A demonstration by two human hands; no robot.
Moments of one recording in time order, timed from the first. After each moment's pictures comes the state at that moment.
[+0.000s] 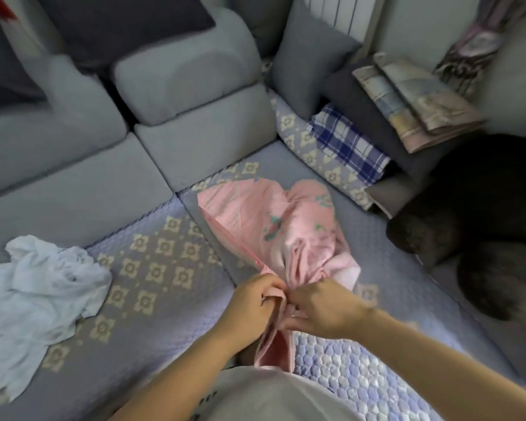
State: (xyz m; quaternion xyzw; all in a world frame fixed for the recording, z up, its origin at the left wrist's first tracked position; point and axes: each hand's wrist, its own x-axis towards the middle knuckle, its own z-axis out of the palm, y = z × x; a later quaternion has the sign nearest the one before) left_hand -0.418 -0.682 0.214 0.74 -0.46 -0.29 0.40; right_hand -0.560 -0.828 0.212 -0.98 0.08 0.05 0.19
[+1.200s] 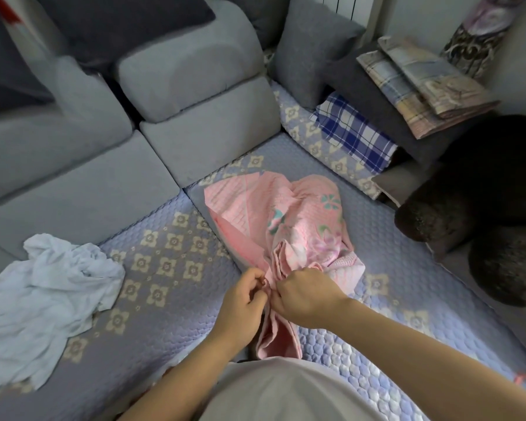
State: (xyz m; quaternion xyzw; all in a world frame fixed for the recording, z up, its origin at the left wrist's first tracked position) left_hand -0.425 -0.652 0.218 0.76 -0.32 -0.34 0.46; right_hand -0.524 -0.786 0.227 -0.98 0.14 0.07 0.12
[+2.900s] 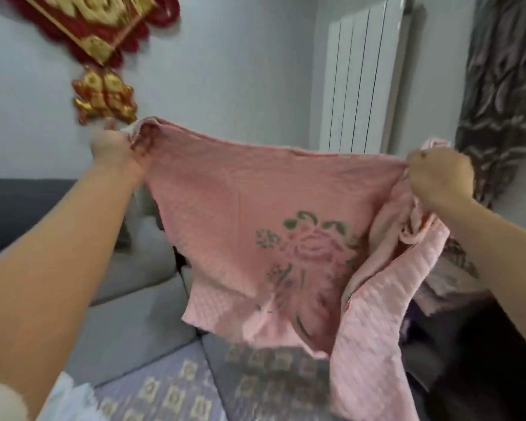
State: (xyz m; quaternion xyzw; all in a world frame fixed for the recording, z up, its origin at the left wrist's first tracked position) left_hand 0.055 -0.724 0.605 0.34 -0.17 -0.16 0.91; right_hand -0.488 -1.025 0.616 -0.75 0.49 -0.44 0.05
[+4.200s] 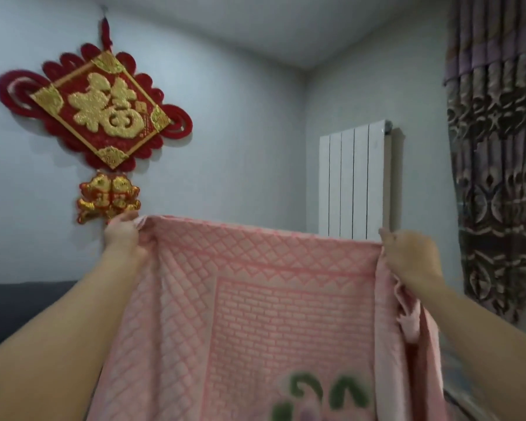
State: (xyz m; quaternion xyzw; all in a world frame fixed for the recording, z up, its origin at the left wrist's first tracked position) left_hand 0.020 -0.744 0.712 0.43 -0.13 -0.04 0.89; right_hand -0.377 -1.068 0.676 -0.76 0.42 -0.49 0.05
